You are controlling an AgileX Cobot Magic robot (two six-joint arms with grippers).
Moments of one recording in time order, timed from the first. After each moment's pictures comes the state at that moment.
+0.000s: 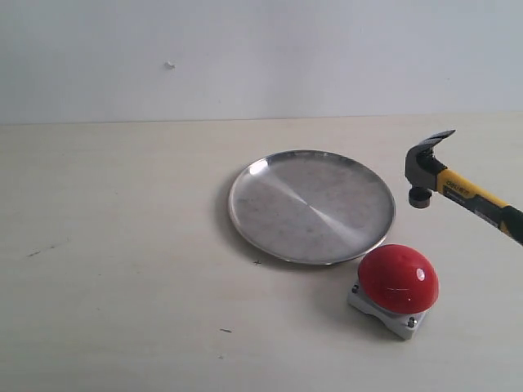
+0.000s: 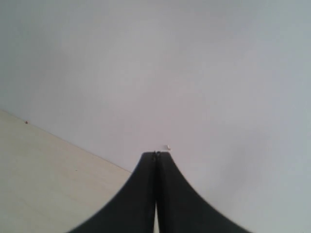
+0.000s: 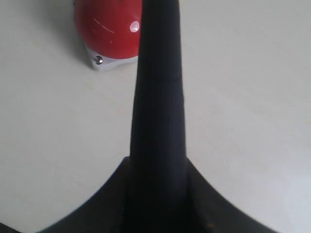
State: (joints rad) left arm -0.11 0.04 -0.14 1.07 0.13 -1.58; right arm 0.37 0.76 -0.63 -0.12 1.05 -0.13
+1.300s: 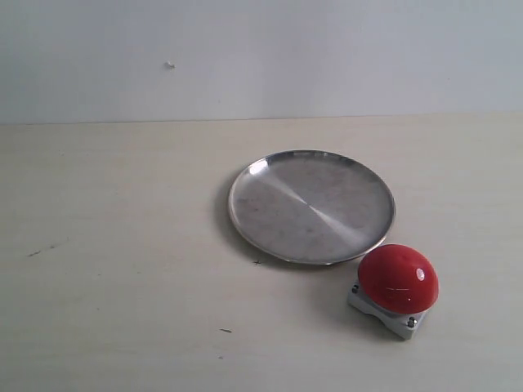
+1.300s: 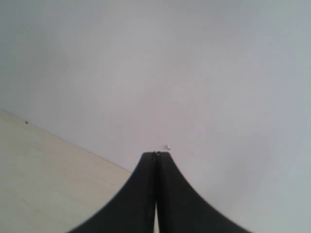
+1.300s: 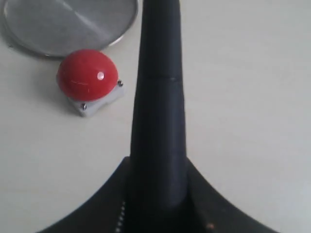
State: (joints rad) left arm -0.11 0.04 -0.14 1.07 0.13 -1.58; right arm 0.37 0.35 -0.66 -0.18 1.24 0.22
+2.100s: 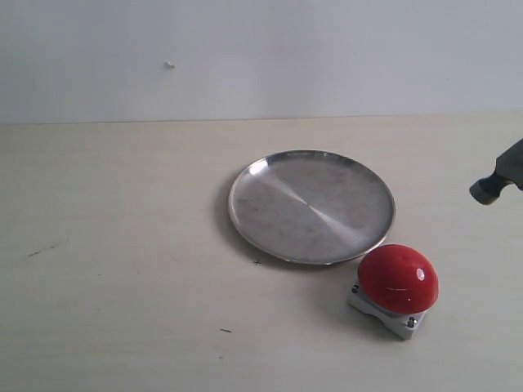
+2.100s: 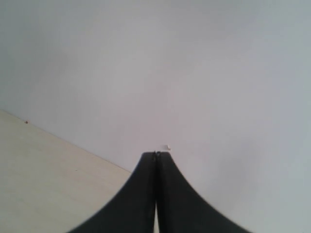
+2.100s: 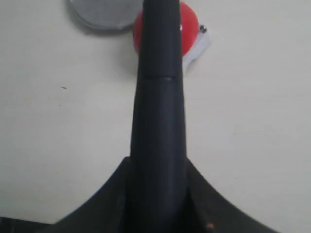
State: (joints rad) left arm -0.11 0.04 -0.14 1.07 0.13 -1.58; right arm 0.37 0.31 -0.48 0.12 1.09 0.46
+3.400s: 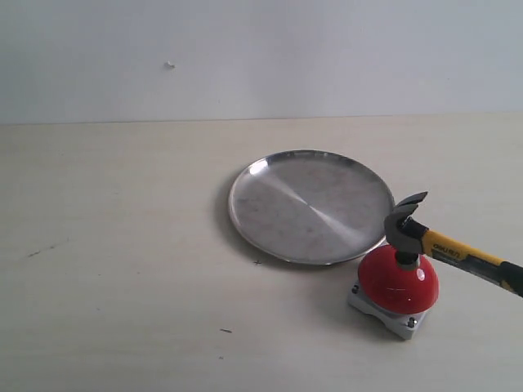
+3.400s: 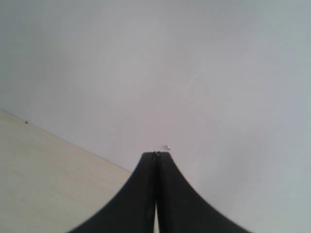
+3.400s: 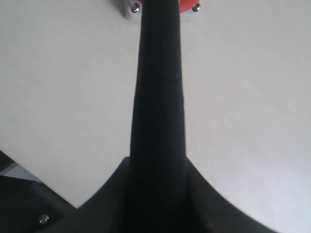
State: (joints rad) left arm -0.11 0.04 -0.14 1.07 0.13 -1.58; right arm 0.37 0.74 -0.62 -0.09 1.19 -0.39
